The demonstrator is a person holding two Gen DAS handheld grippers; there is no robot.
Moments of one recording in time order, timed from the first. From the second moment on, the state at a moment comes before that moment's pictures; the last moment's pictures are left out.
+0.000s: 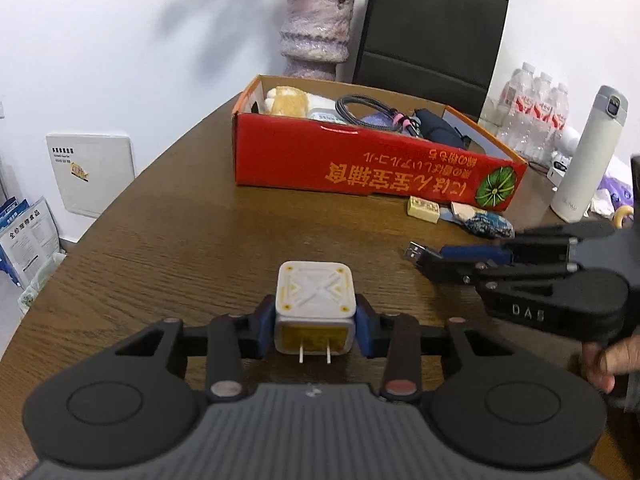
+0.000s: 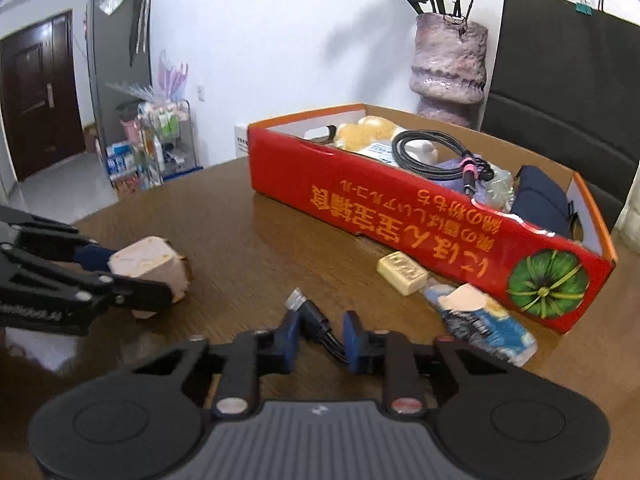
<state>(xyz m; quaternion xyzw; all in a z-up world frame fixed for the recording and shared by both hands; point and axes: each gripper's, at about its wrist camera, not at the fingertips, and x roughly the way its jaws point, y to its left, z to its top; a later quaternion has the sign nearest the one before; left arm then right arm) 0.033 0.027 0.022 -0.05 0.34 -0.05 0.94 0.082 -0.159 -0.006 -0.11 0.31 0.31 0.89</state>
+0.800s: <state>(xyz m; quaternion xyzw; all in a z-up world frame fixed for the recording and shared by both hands) 0.100 0.009 0.164 -0.03 0.21 -0.07 0.98 0.070 -0.220 0.168 0.06 0.10 0.23 0.97</state>
